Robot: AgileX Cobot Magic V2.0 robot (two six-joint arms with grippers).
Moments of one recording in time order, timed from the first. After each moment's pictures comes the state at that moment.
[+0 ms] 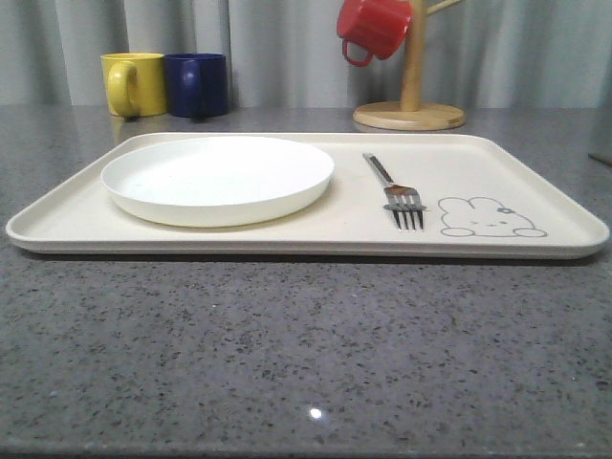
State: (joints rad) left arm -0.17 0.31 -0.33 -0.47 0.13 0.33; right arm -0.12 1.56 -1.31 0.02 0.94 -0.02
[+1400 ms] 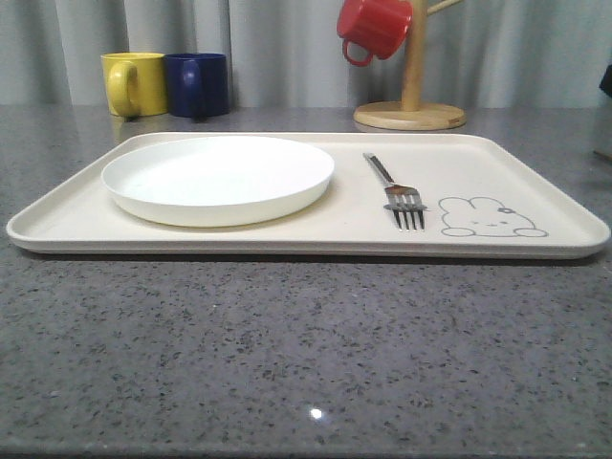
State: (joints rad) left arm -0.17 0.31 -0.33 -0.47 0.13 0.33; right arm -0.11 1.69 -1.32 0.12 0.94 -0.07
